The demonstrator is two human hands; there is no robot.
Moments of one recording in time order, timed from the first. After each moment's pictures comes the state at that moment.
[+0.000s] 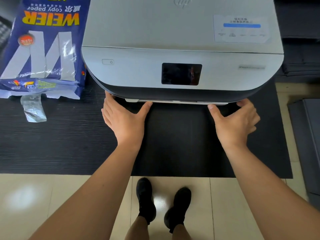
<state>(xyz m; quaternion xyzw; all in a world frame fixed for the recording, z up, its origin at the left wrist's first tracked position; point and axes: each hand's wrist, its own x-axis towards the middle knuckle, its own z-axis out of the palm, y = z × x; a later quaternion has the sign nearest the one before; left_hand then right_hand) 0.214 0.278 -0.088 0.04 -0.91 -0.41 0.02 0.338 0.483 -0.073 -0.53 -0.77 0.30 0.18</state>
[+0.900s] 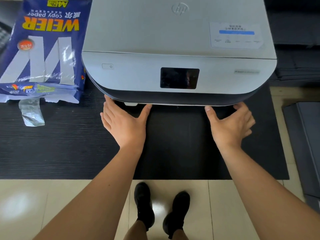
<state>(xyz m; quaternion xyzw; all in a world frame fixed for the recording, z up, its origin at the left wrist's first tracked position) 0.219 0.284 -0.093 0.05 -0.94 -0.34 0.04 0.334 0.481 -0.078 -0.55 -0.77 0.28 0.17</state>
